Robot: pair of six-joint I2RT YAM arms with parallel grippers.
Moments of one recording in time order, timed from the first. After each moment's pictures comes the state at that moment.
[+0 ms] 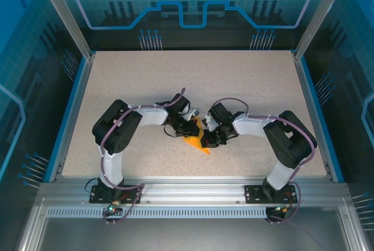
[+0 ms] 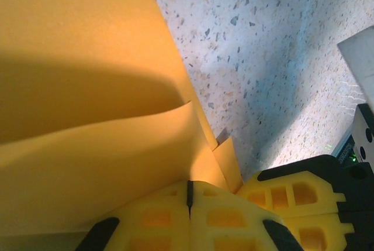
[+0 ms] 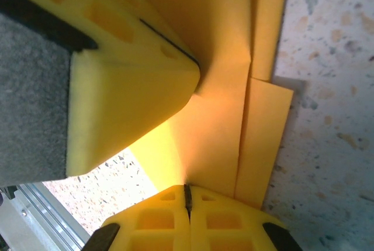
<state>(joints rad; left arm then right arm) -0.58 1.96 1.07 -0.28 0.67 -0.54 0.61 1.71 0.81 -0.39 -0.53 0.49</state>
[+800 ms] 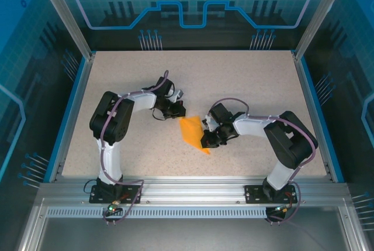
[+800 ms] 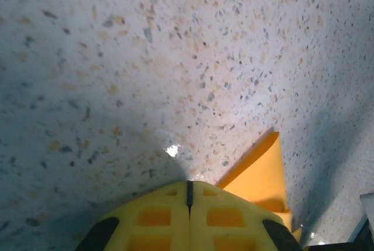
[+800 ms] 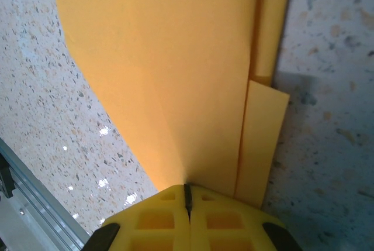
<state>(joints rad) -0.35 2.04 1.24 -0.37 0.58 -0.42 0.61 1.70 0.80 -0.39 -0.52 0.48</state>
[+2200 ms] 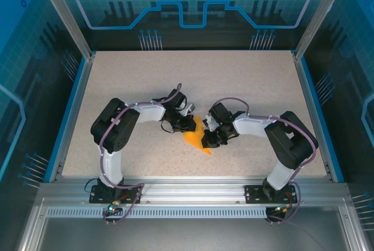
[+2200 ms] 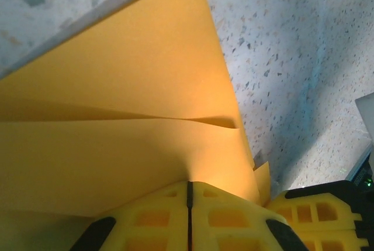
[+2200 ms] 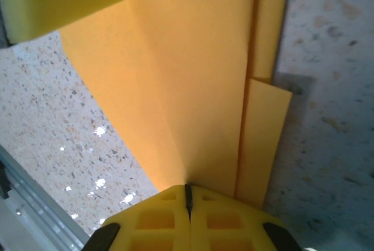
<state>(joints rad) -0.53 1.96 1.11 -0.32 0.61 -0.51 0.61 1.69 0.82 -0.43 -0.50 0.49</state>
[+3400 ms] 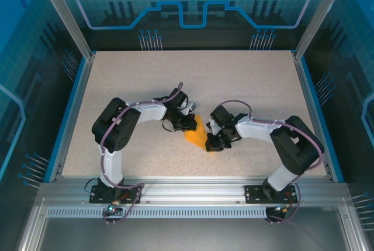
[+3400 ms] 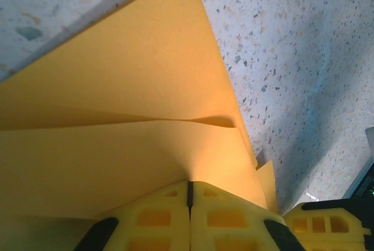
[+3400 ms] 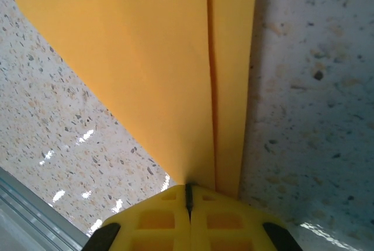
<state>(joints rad) -0.54 1.97 1.13 -0.32 0.58 -0.51 0.62 1.63 0.78 -0.49 -0.45 0.52</state>
